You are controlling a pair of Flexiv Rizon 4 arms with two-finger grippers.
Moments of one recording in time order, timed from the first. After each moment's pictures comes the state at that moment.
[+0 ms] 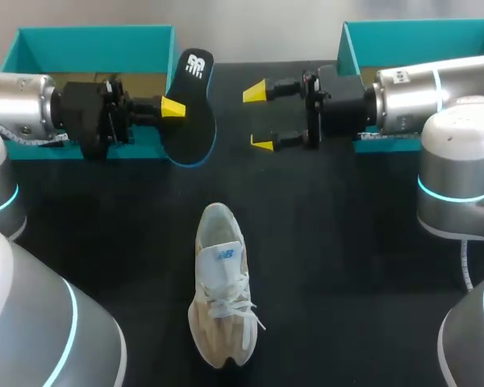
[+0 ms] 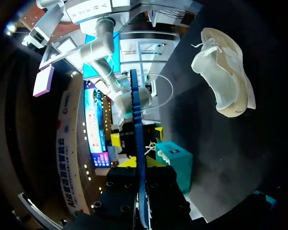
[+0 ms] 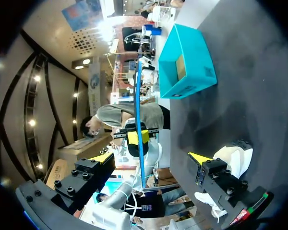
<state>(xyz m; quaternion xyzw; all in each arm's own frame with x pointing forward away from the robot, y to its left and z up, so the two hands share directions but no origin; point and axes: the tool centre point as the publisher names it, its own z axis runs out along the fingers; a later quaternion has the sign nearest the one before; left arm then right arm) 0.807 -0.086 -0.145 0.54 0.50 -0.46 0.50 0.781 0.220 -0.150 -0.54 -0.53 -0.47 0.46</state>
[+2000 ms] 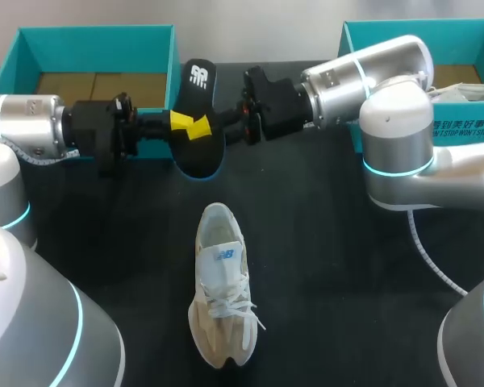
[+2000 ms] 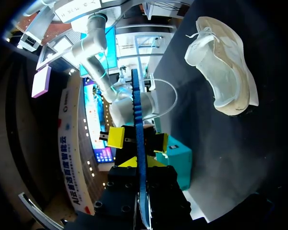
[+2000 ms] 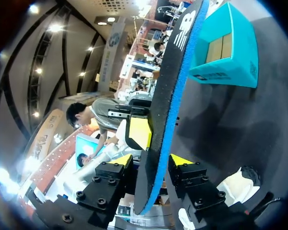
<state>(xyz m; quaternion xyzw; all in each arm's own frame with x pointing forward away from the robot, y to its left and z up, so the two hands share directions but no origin) 0.804 -0.093 -0.166 0.53 0.50 -0.43 0.53 0.760 0.306 -0.171 -0.37 -0.66 -0.47 0.45</state>
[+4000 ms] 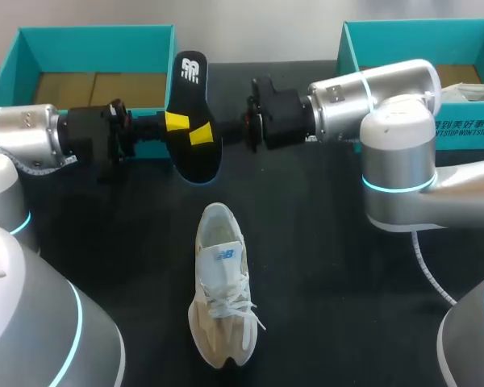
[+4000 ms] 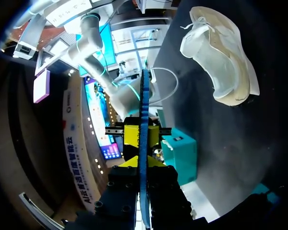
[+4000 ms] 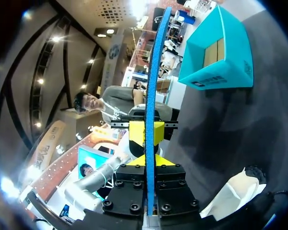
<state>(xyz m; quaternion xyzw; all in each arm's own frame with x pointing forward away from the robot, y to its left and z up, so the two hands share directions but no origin) 0.805 -0.087 -0.164 0.53 0.48 -0.40 0.57 0.763 0.305 -0.173 -0.40 -0.62 -0.50 0.45</state>
